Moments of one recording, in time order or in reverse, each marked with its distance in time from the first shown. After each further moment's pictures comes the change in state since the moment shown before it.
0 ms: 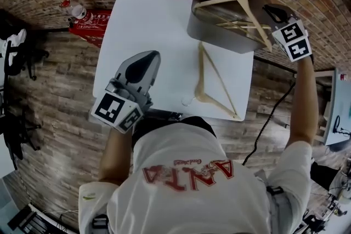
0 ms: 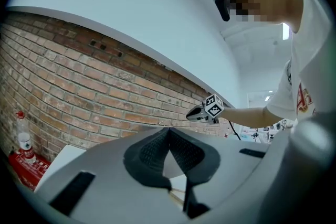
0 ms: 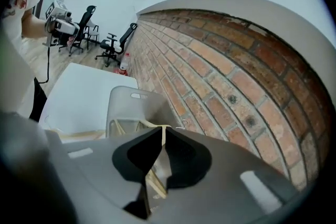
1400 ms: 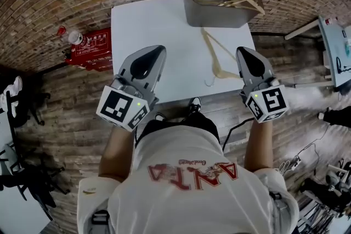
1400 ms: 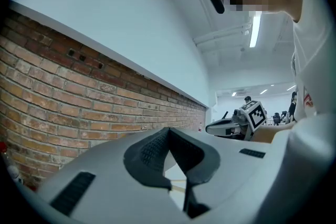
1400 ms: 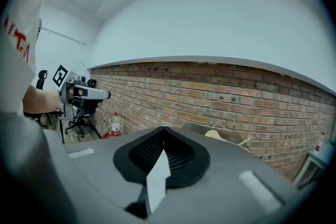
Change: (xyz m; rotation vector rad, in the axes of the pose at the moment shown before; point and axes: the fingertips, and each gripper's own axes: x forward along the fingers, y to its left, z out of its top) left arm -0.080 0.020 0.048 0.133 0.010 -0.322; right arm -0.149 0.252 0.136 0.657 -0.358 -0.295
